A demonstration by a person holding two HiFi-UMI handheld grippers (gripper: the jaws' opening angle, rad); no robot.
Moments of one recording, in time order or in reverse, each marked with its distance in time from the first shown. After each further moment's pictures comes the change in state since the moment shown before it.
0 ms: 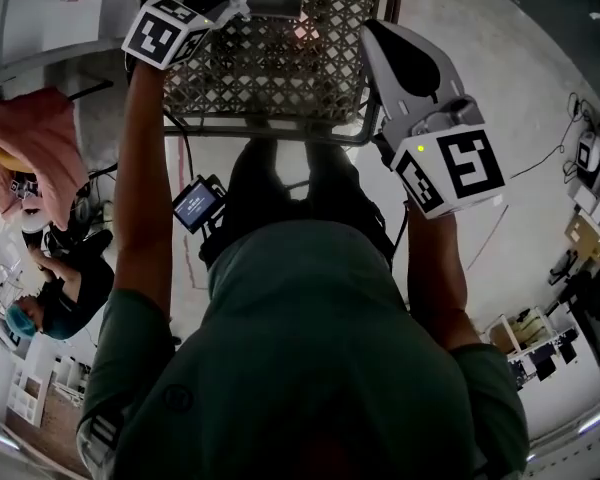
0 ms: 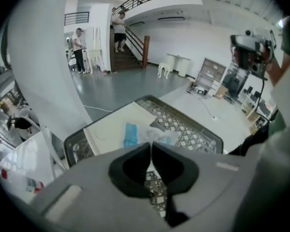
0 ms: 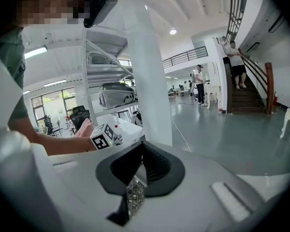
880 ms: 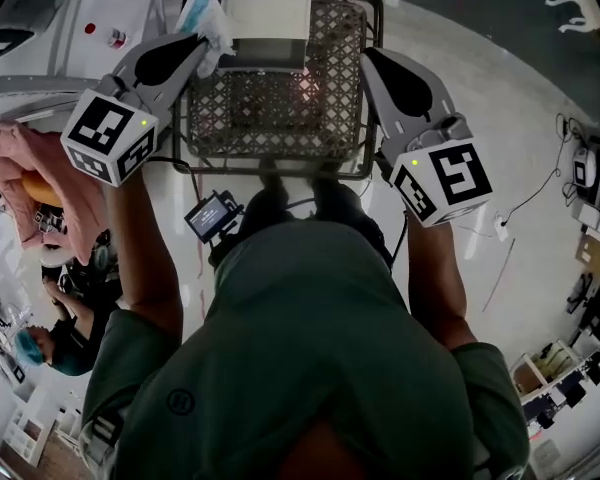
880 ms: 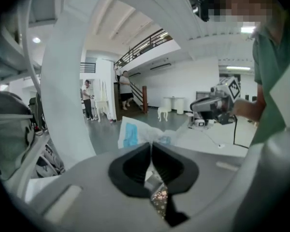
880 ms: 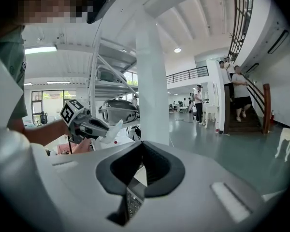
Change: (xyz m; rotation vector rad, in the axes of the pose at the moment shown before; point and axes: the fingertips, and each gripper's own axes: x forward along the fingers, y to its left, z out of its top) left arm -0.267 -0.097 0.109 0.121 -0.538 0.106; right arm -0.083 0.055 0.081 -0.108 -0.154 -0.048
